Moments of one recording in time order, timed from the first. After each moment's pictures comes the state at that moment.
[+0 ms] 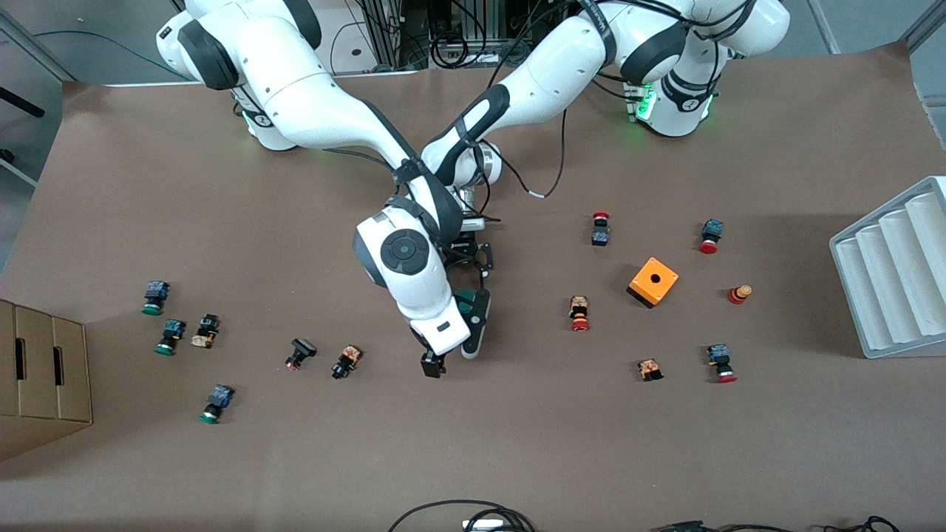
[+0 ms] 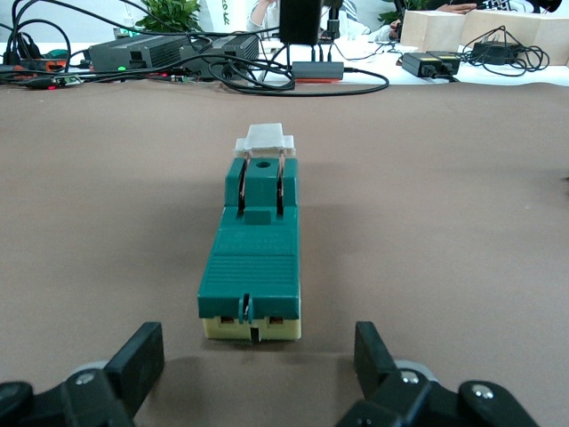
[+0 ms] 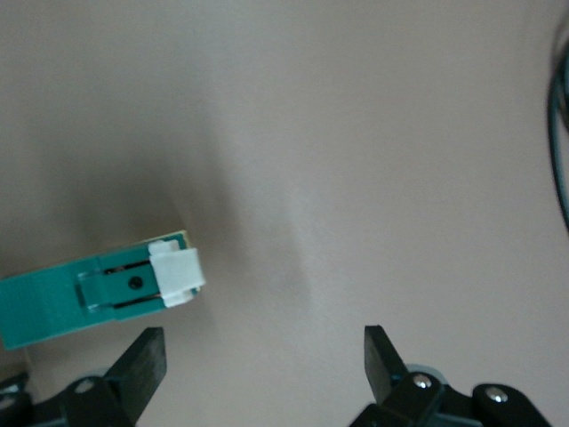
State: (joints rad) left arm -0.92 0.95 -0.24 -1.64 1.80 2.01 -2.48; right arm 0.75 0.81 -0.17 -1.32 0.09 2.33 -0.73
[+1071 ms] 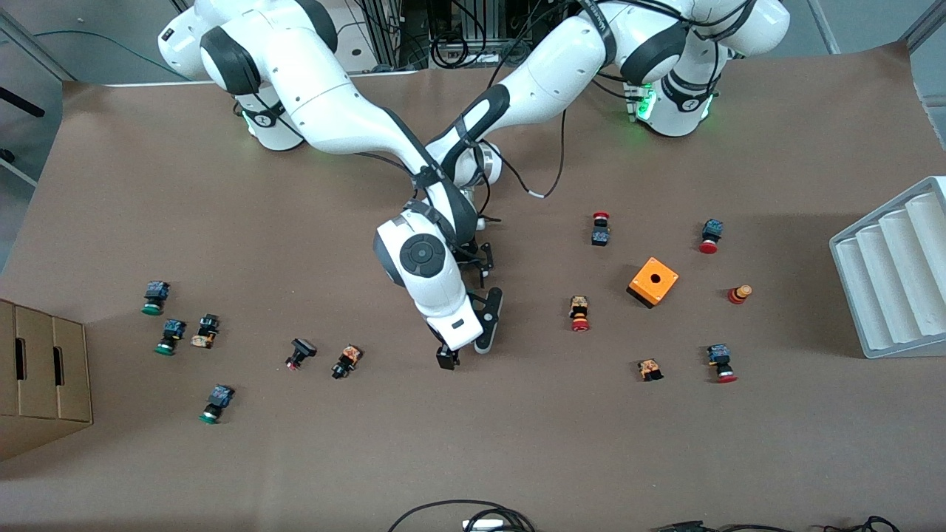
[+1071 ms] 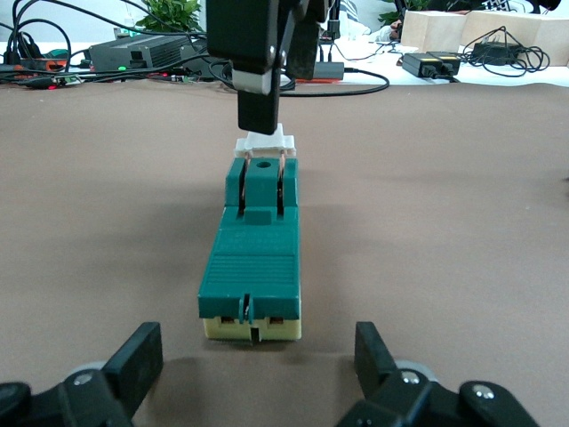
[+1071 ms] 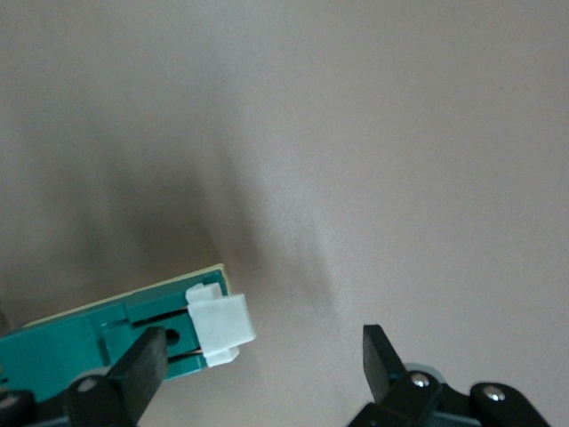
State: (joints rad) left arm -0.92 0.95 -0.24 -1.64 1.80 2.01 -2.49; right arm 0.82 0.88 -0.24 -1.32 0.20 2.38 -0.73
